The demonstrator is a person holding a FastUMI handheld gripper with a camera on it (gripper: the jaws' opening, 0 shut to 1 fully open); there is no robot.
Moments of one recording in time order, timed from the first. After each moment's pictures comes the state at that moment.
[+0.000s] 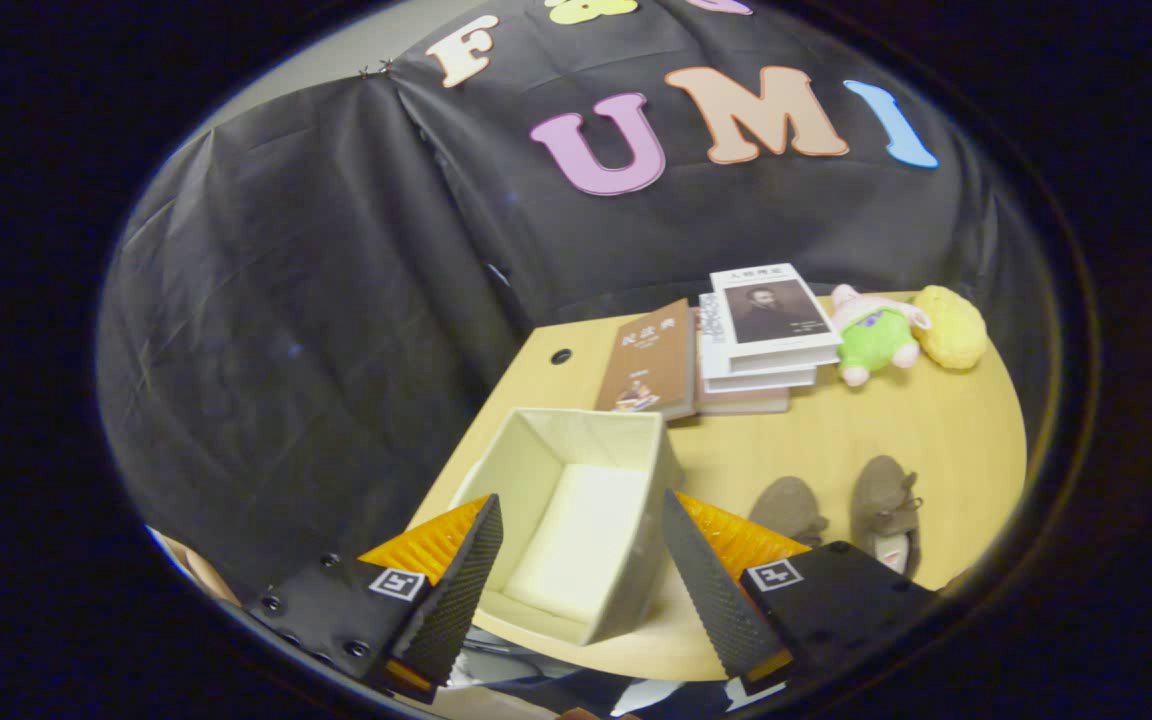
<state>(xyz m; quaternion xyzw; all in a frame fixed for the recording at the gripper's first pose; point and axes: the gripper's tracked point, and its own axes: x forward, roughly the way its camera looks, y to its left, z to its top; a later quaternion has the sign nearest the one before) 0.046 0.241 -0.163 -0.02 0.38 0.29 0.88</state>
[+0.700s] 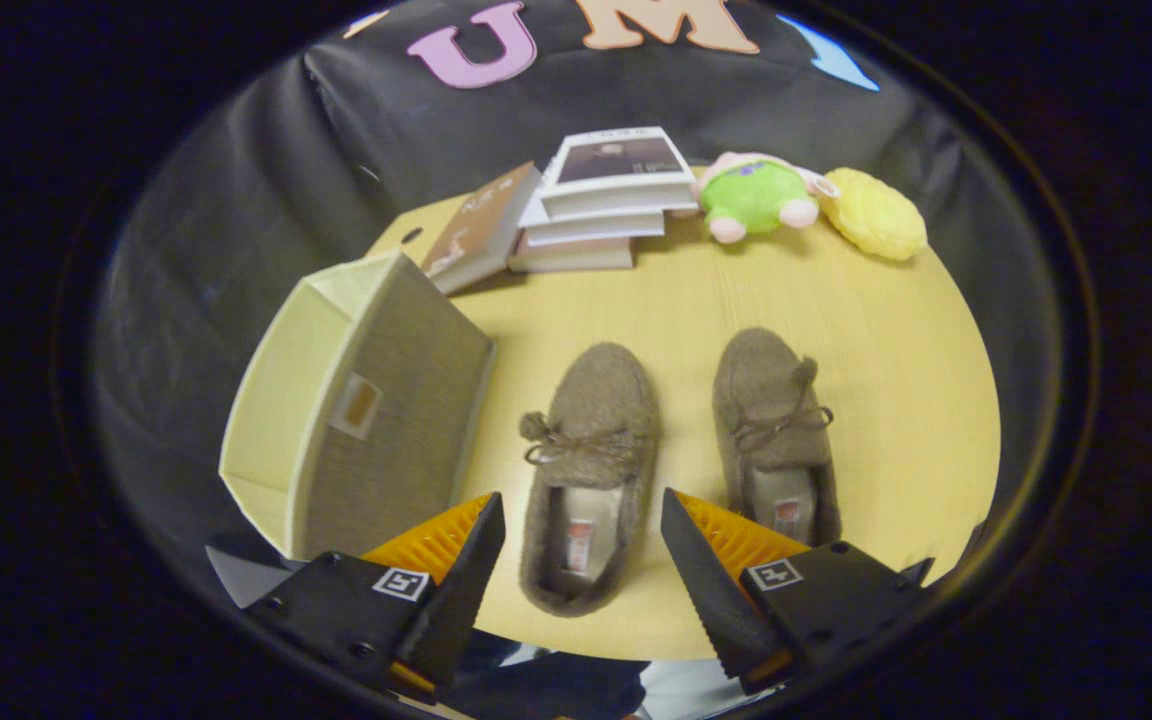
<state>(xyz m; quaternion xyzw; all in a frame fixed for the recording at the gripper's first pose) 0.075 0.089 -0.313 -0.11 0.53 0.18 0.82</state>
